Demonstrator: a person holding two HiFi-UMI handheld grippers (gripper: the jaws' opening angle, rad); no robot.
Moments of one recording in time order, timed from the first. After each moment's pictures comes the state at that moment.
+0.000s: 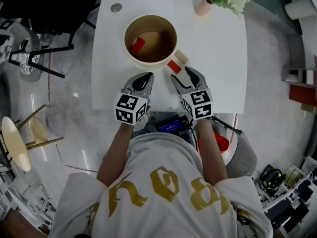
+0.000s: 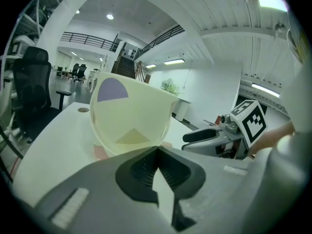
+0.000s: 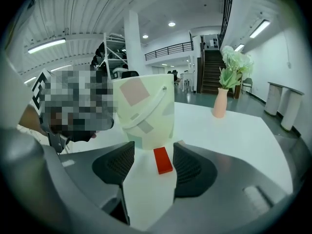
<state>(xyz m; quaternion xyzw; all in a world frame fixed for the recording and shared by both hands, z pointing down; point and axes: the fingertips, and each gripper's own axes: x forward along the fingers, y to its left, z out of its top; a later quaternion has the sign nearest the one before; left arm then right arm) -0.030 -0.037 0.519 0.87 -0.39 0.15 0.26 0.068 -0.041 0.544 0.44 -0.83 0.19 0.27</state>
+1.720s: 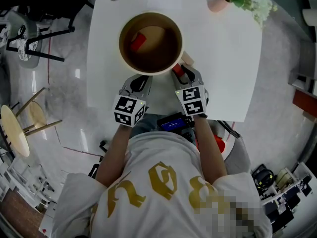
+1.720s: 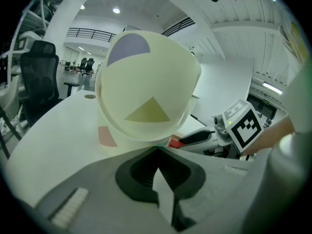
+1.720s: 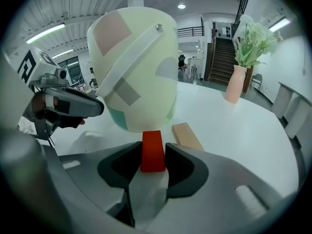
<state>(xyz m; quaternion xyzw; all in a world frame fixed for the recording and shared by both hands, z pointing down) -0.035 -0.048 0.568 0.84 -0.42 0.18 0.29 0.062 -0.065 0.617 0.40 -0.82 0.21 0.36</state>
